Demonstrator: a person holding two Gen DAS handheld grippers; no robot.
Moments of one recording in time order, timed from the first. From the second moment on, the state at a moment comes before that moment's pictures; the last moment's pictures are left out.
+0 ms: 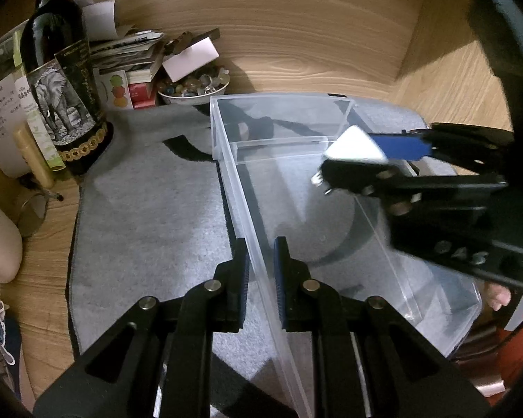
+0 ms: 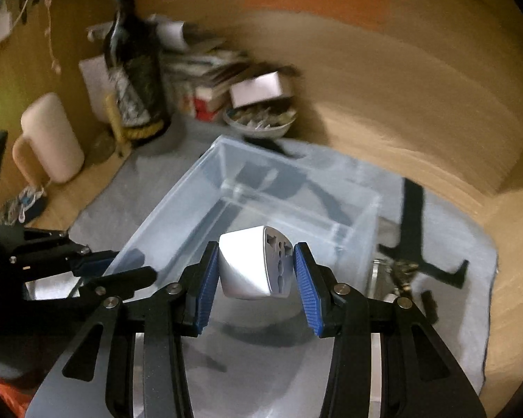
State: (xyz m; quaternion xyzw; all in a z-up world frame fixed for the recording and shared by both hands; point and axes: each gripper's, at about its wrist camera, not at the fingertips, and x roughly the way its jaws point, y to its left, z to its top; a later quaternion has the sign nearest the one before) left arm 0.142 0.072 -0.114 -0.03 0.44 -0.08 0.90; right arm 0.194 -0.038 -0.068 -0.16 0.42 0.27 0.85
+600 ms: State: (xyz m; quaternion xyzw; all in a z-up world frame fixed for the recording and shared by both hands) left arm 0.140 0.071 -0.110 -0.03 0.44 -0.09 0.90; right arm 0.206 -0.024 -0.082 -0.17 0.45 0.27 0.84
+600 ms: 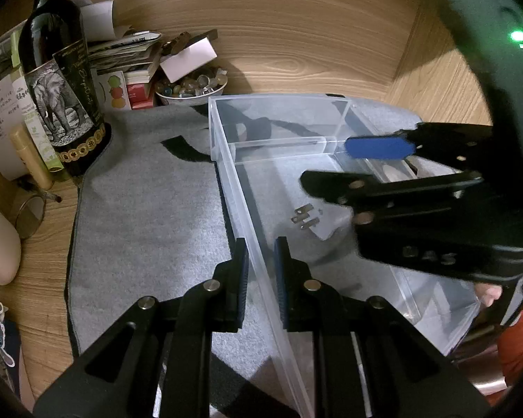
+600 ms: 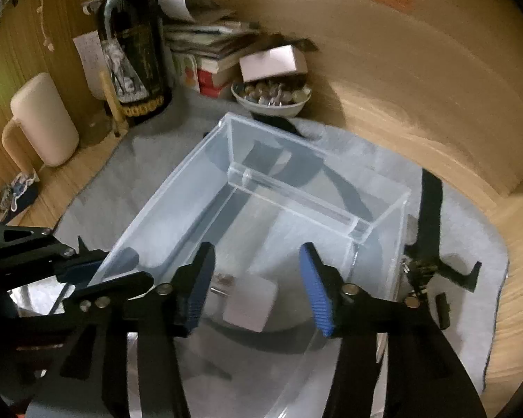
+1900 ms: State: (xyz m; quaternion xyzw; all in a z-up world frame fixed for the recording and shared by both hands) left arm 0.142 0.060 -0.112 -0.02 0.44 -0.05 0.89; right arm 0.153 -0.195 -0.119 -0.07 0.45 0.11 0.88
